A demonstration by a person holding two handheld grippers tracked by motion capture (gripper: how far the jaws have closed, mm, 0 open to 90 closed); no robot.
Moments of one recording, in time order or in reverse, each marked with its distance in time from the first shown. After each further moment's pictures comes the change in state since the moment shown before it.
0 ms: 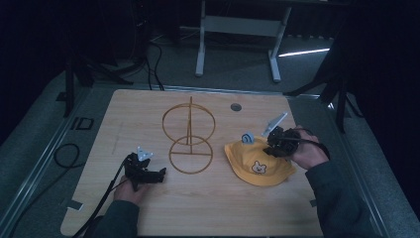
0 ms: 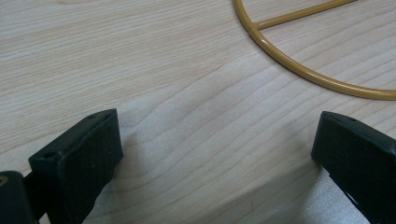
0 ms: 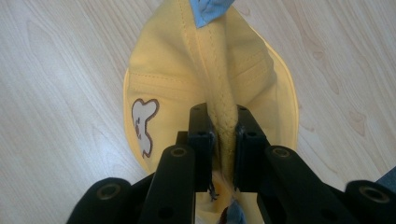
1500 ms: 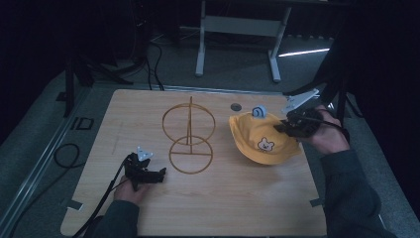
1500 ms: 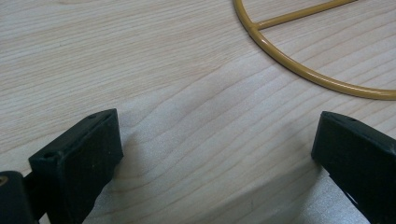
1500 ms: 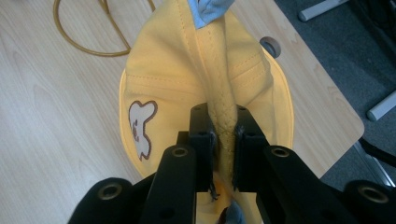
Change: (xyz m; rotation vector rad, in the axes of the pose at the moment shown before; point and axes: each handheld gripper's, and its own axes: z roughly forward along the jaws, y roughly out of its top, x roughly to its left) left arm 0.000 0.000 0.000 0.003 -0.001 0.000; right arm -0.028 0.004 -0.074 -0.207 -0.093 0.033
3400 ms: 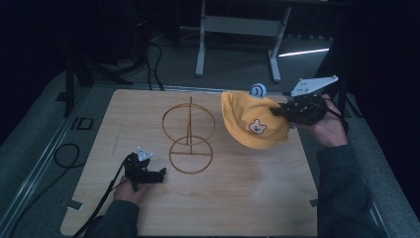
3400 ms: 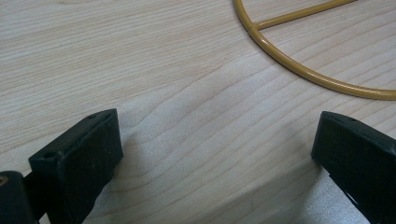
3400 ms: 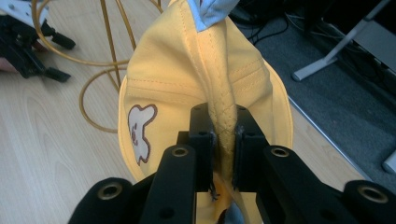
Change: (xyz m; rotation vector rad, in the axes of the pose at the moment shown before) left arm 0.000 0.000 0.000 0.000 -0.002 -0.001; right arm -0.013 0.018 -0.023 -0.285 0.034 0.068
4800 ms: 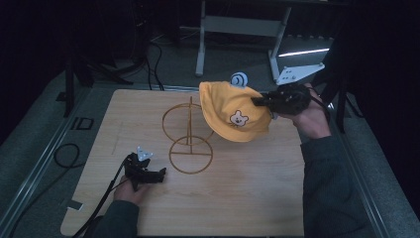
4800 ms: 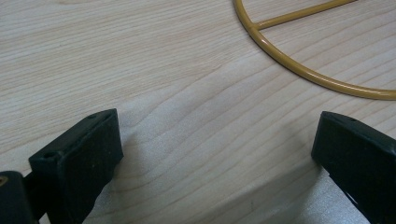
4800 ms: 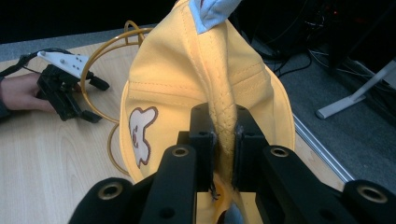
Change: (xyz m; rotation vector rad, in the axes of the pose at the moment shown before) left arm 0.000 0.000 0.000 0.002 0.000 0.003; right arm 0.012 0.042 0.017 -0.113 0.097 -0.033
